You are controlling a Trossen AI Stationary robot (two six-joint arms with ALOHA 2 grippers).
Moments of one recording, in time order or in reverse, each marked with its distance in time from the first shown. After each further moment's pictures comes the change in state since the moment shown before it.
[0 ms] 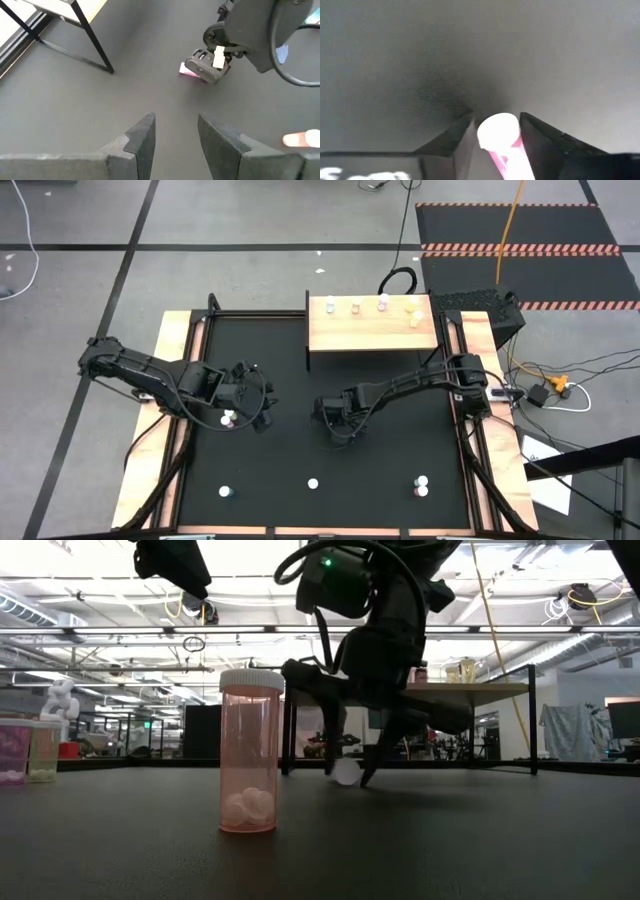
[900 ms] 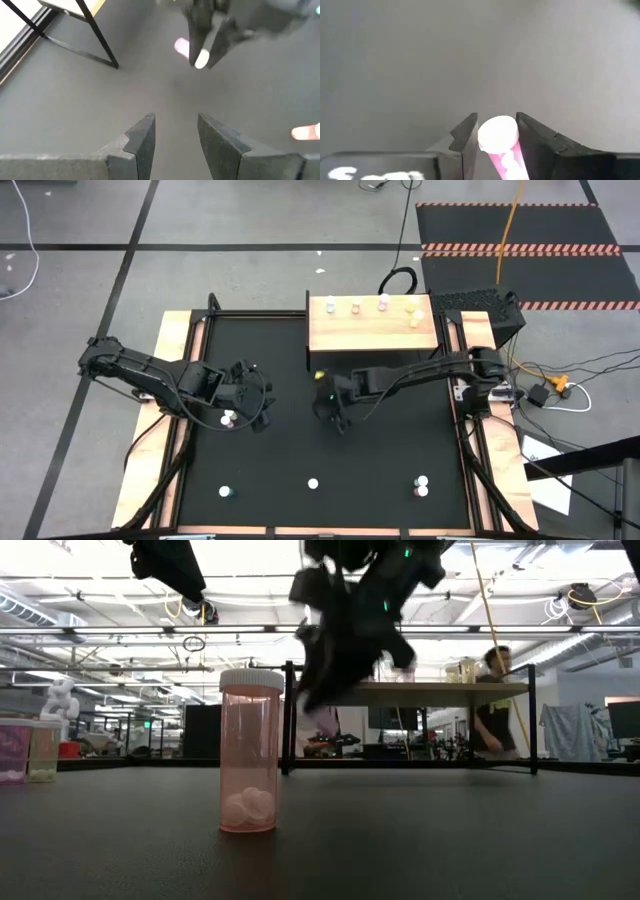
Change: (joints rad) left arm 0.000 0.000 0.000 -0.038 -0.002 0.007; right arm -0.053 -0.166 -0.006 0.168 -0.005 0.767
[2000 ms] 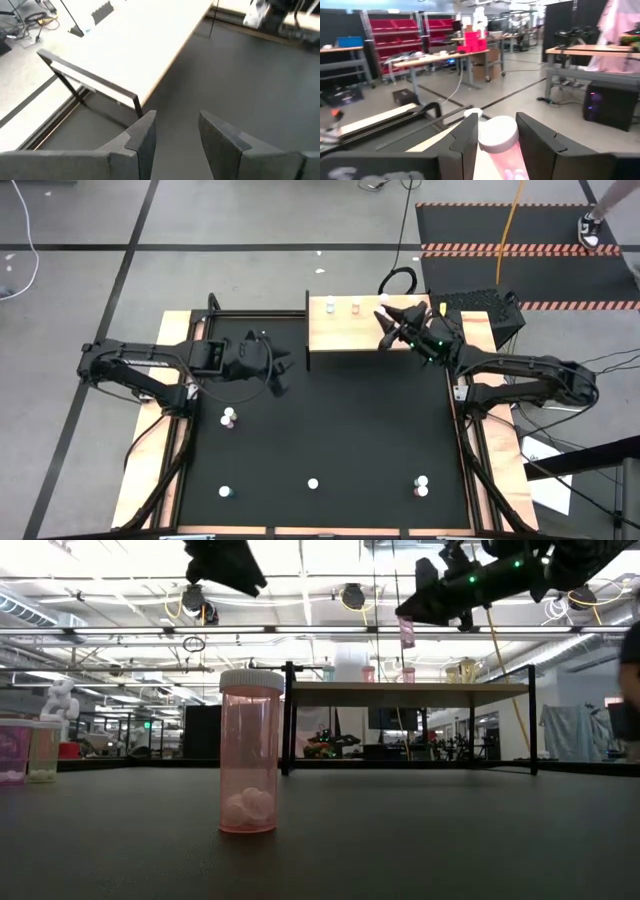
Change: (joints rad) left arm 0.259 0.000 0.000 0.348 -0.020 0.300; right arm -0.440 -0.818 -0.744 0.830 0.336 0.542
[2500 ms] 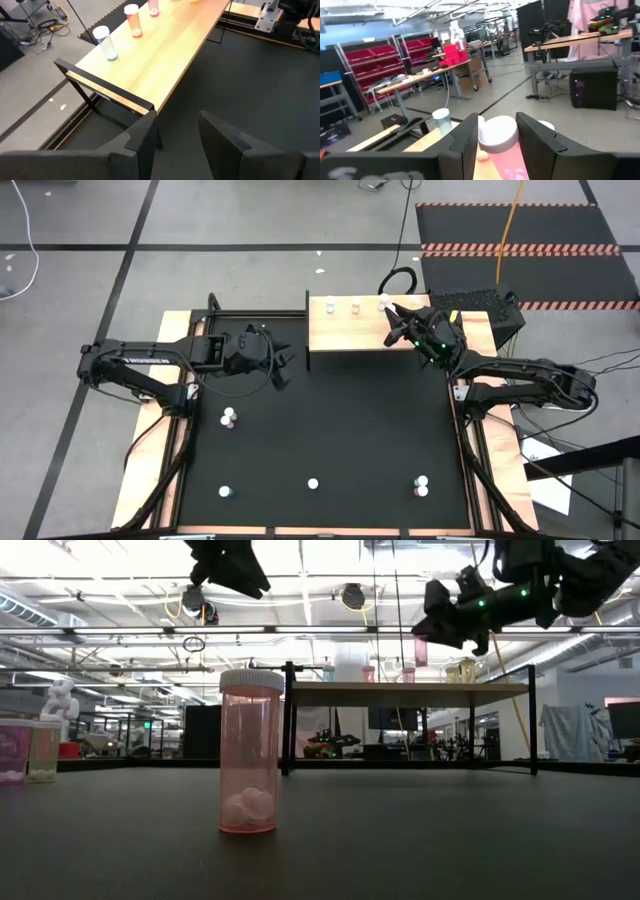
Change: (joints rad) left arm 0.054 0.000 0.000 0.028 0.000 0.060; right arm -0.099 0.005 -0.158 0.212 0.027 0.150
